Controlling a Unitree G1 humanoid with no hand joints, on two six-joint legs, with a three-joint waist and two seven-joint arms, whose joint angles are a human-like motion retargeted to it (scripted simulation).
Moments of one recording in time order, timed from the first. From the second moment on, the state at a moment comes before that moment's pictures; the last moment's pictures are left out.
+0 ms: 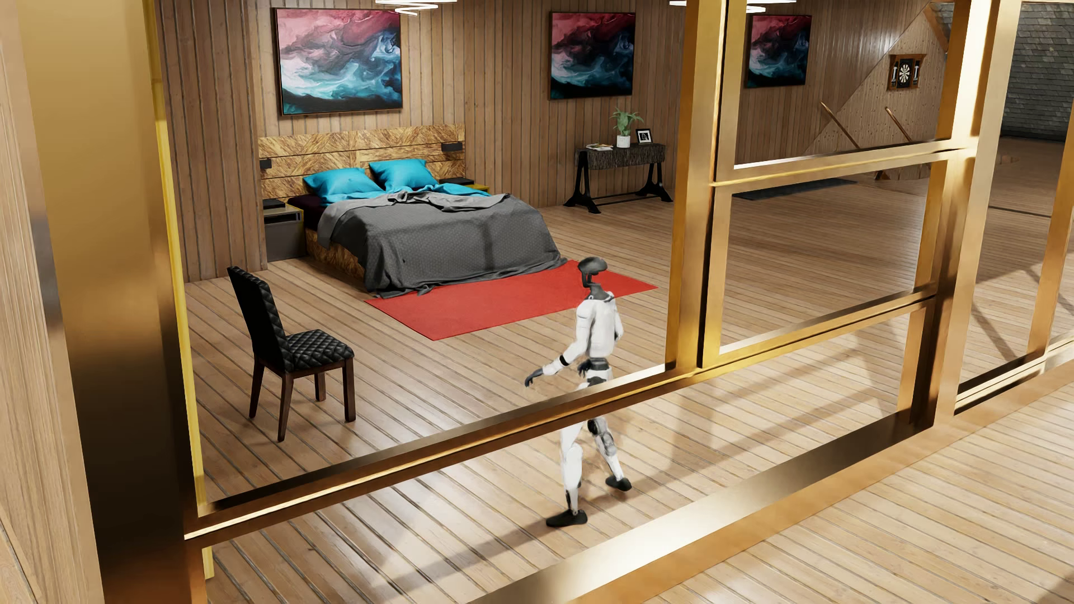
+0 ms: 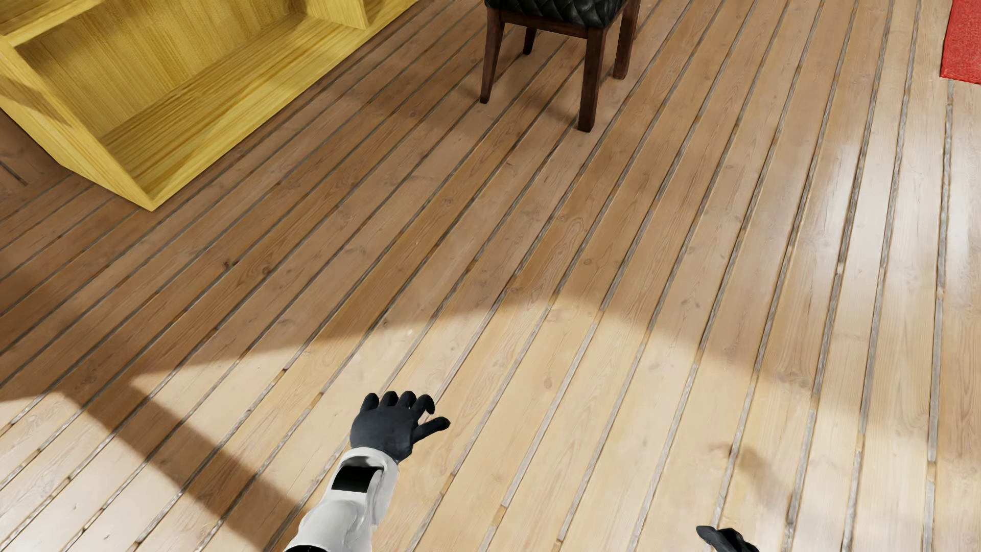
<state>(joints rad) -0.29 -0.27 -0.05 0.24 -0.59 -0.05 0.44 -0.53 0.02 0.34 0.90 -0.18 0.25 0.01 -0.34 0.13 -0.15 -0.20 -0.03 -0.27 -0.03 0.73 0.54 1.28 -0.75 0.04 0.21 0.23 -0.22</state>
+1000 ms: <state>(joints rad) -0.06 -0.74 0.07 -0.30 -0.28 -0.09 -0.10 -0.03 0.10 0.46 0.54 -0.13 0.28 -0.25 -0.15 0.14 -0.32 0.17 0.10 -0.10 0.21 0.42 0.93 0.77 -0.72 -0.09 0.16 0.24 0.02</state>
